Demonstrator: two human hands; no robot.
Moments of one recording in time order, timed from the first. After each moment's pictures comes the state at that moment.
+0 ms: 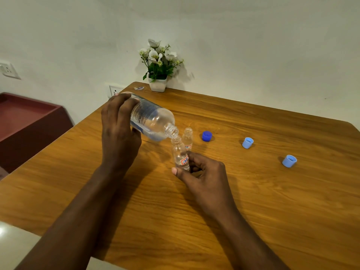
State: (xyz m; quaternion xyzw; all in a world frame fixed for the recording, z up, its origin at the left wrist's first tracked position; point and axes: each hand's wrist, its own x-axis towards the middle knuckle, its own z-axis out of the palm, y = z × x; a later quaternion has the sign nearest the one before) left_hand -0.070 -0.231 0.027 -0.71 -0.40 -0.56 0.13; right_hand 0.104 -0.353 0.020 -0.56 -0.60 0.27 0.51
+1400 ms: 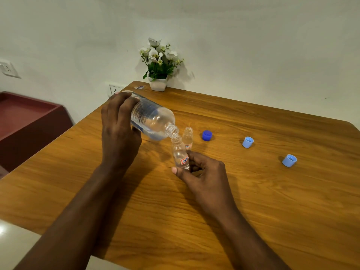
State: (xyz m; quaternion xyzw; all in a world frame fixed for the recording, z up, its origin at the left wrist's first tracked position) left_hand -0.070 -0.230 0.026 -0.72 -0.39 -0.56 0.12; right_hand 0.104 -0.352 0.018 -0.57 -0.60 0.27 0.50
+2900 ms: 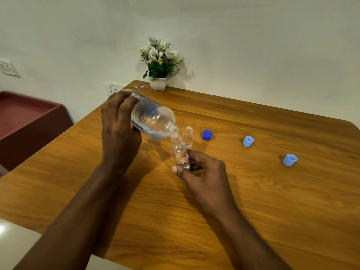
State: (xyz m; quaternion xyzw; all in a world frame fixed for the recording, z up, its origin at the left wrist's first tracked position) left_hand -0.070 -0.231 0.026 -0.72 -0.39 -0.57 0.13; right_hand 0.104 -0.351 0.015 -0.56 -0.60 0.27 0.50
